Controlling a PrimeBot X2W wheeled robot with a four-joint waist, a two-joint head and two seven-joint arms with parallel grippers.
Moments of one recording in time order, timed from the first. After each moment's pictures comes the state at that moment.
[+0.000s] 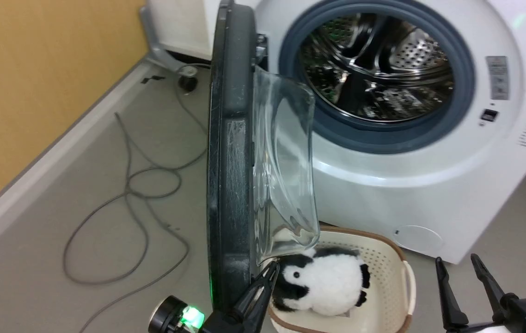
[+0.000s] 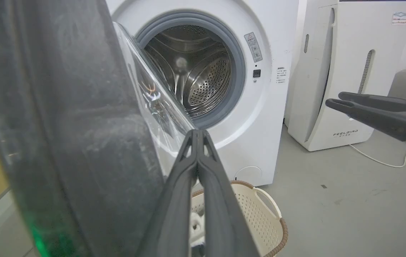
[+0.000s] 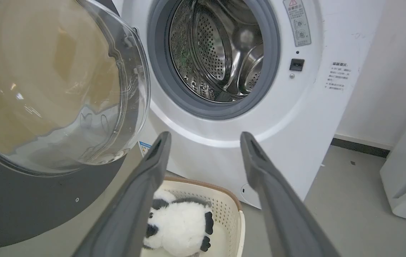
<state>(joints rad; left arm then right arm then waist) 0.02 0.11 -0.48 0.02 -0.04 0.00 -0.26 0.08 -0.05 -0.10 0.14 0.06 0.13 -0.26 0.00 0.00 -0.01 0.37</state>
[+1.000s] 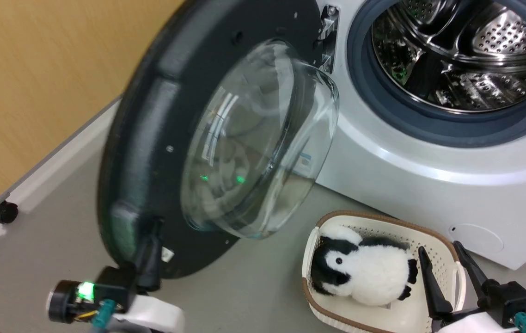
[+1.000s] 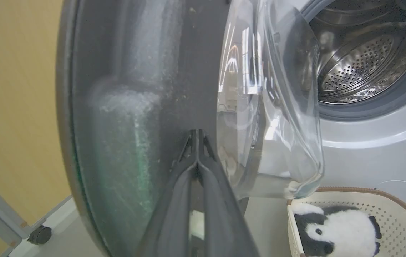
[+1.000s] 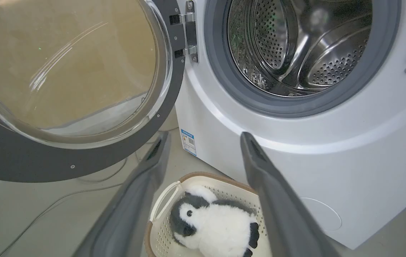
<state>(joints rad) -0.03 0.17 -0.18 0.08 -0.09 0.05 -0.26 0.03 -0.05 -0.05 0.17 0.03 0.13 -0.26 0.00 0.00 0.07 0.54</state>
